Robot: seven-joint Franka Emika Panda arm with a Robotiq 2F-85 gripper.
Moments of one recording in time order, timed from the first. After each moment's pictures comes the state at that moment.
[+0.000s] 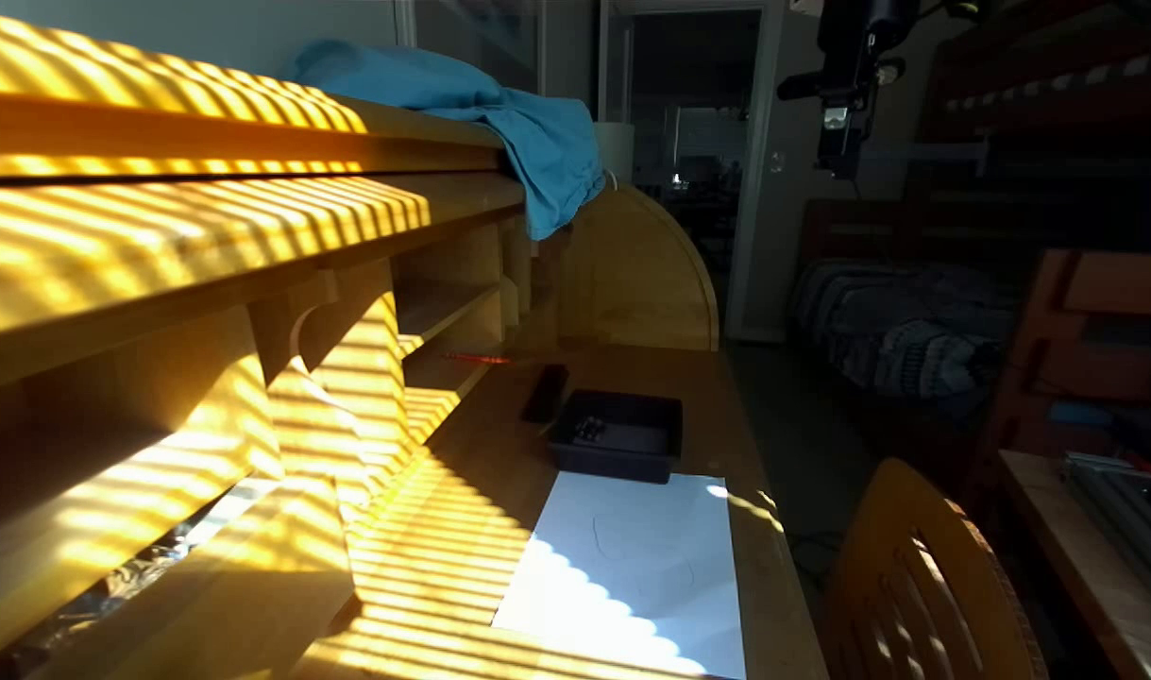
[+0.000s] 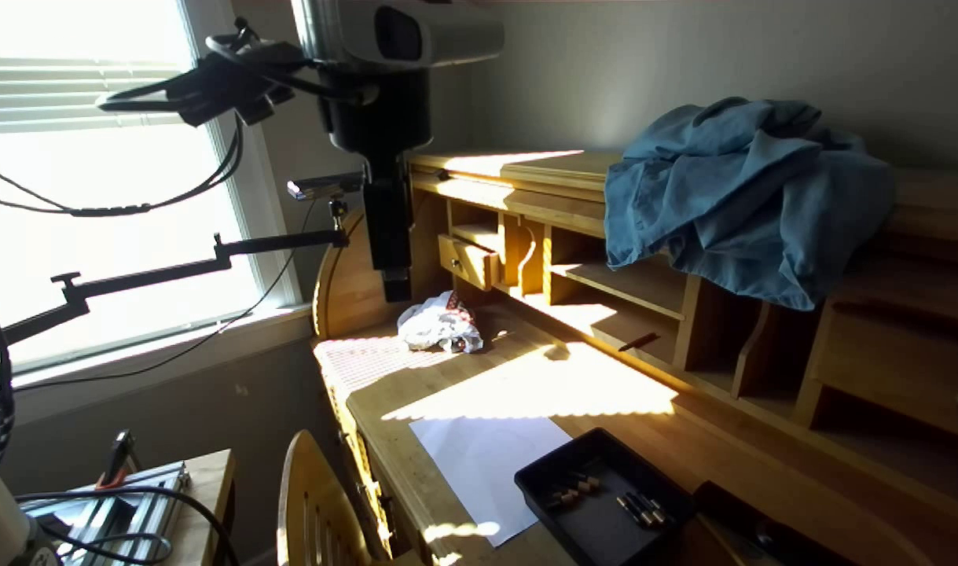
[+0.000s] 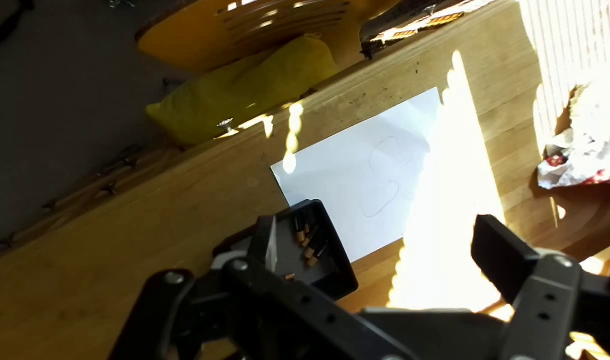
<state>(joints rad) -0.08 -0.44 -0.10 -2.30 0.15 1.86 0.00</state>
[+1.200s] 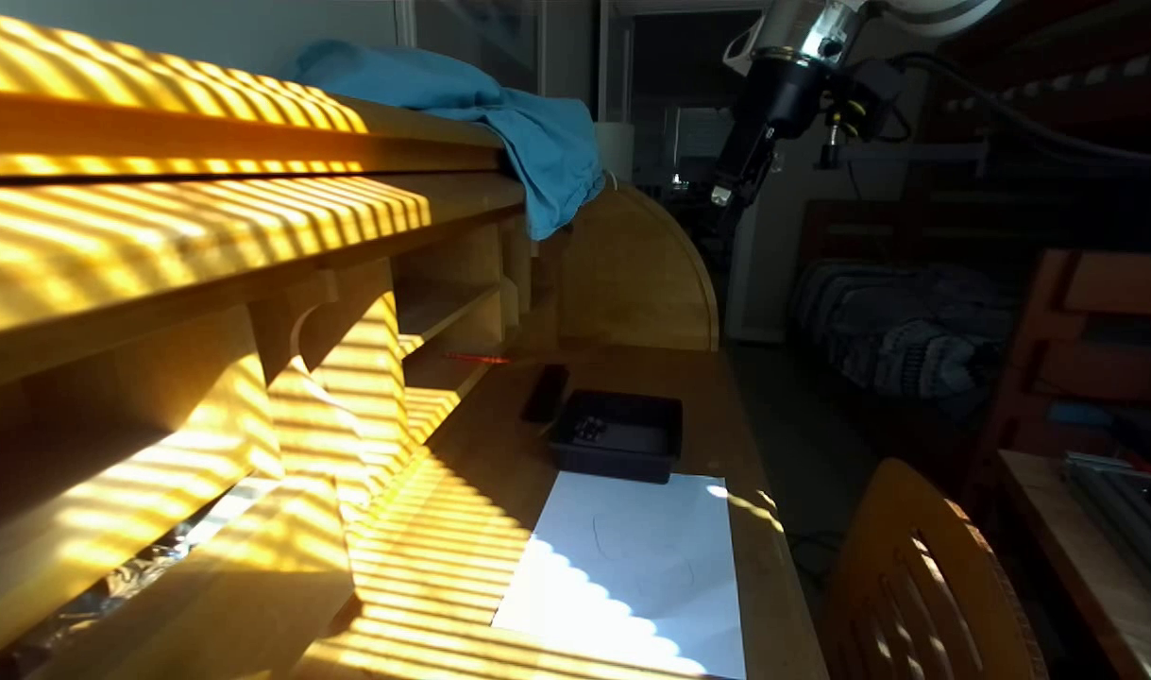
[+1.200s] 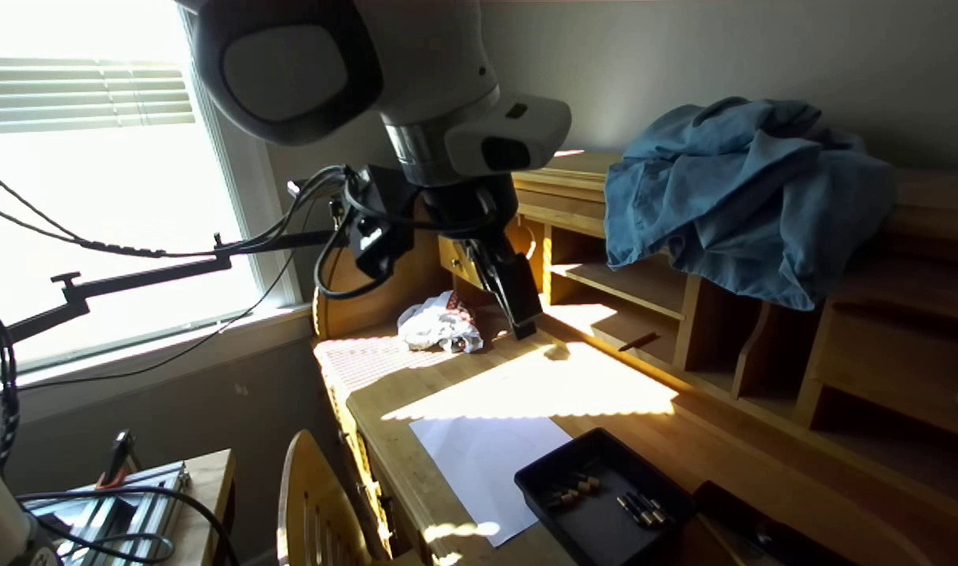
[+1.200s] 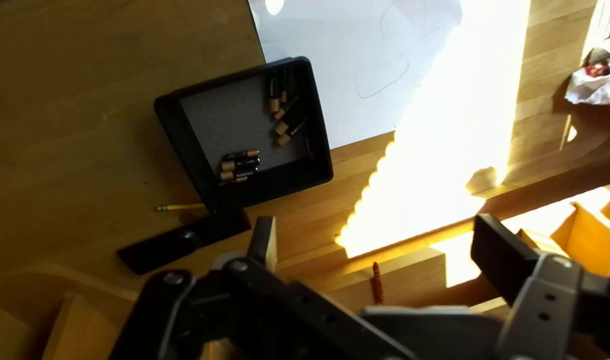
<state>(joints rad) 0.01 -0.27 -0.12 -2.41 0.28 2.44 -0.26</state>
